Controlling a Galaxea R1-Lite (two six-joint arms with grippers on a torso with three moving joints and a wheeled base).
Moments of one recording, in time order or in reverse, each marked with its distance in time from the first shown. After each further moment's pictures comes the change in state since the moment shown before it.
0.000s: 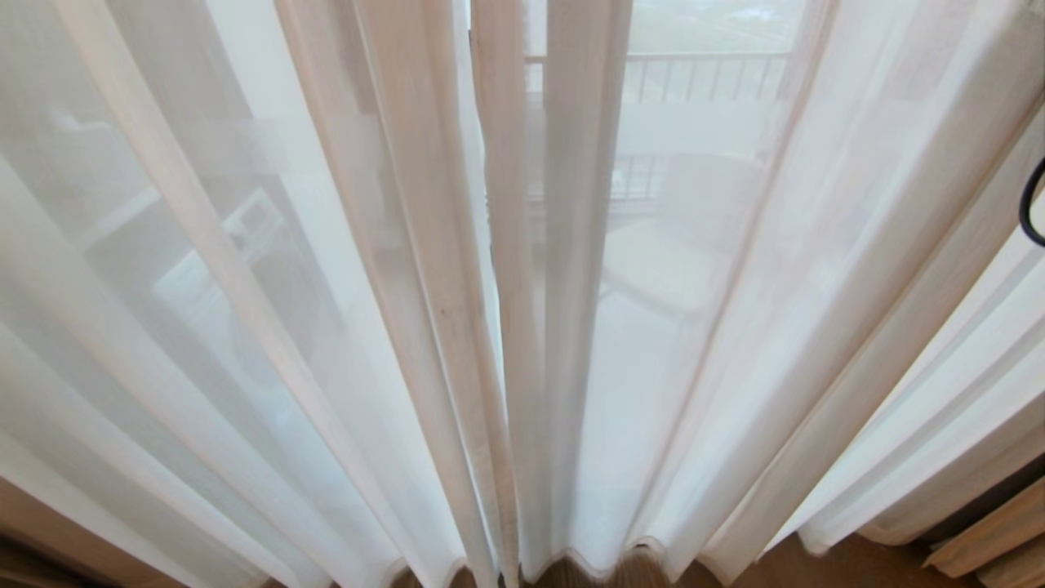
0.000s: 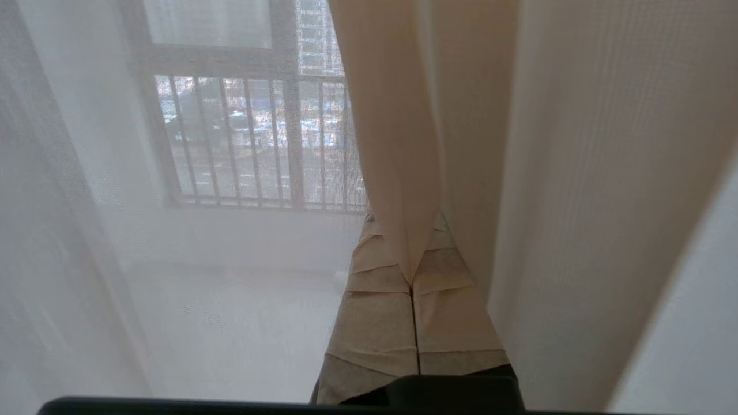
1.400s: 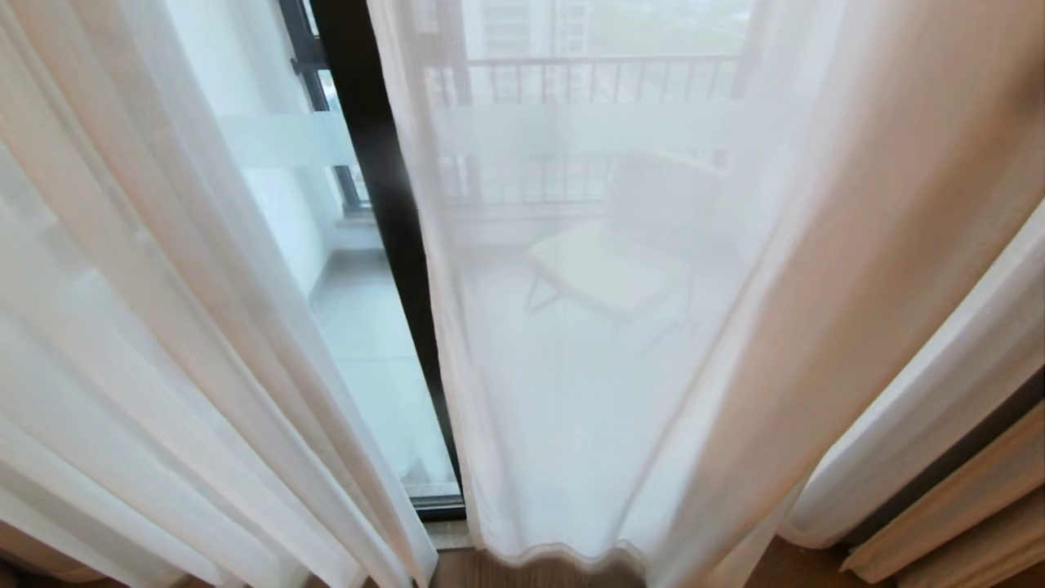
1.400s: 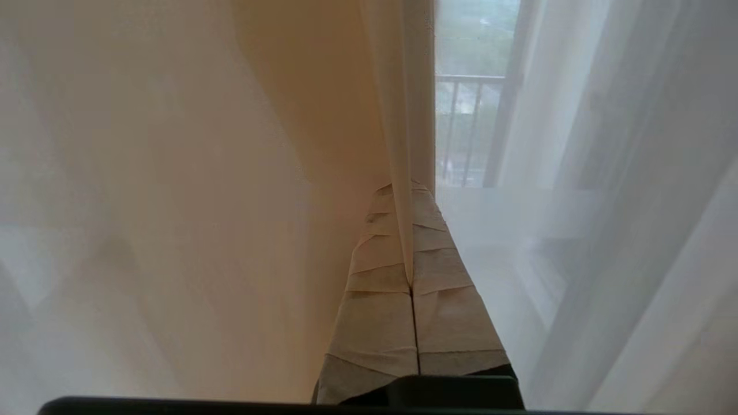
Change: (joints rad) left arm -0.001 0.000 0.000 -0.002 0.001 -0.003; right arm -0.022 -0.164 0.173 0.011 -0.002 0.001
